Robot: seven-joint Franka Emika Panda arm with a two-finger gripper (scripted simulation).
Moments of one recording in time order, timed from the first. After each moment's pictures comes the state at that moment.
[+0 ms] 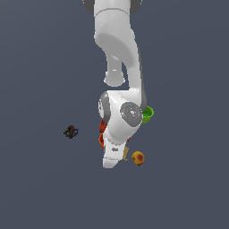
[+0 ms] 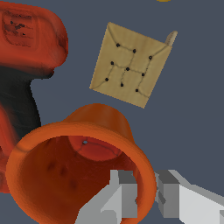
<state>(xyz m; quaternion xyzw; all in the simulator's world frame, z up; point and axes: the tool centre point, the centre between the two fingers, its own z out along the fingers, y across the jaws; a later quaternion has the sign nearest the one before) 0.082 -0.037 0.087 0.72 0.68 -0.13 0.09</state>
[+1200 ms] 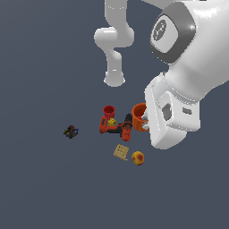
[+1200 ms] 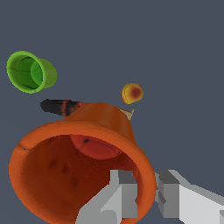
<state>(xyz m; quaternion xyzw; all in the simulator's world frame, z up) 0.092 0.098 0.302 0.72 0.68 -0.13 0.08</state>
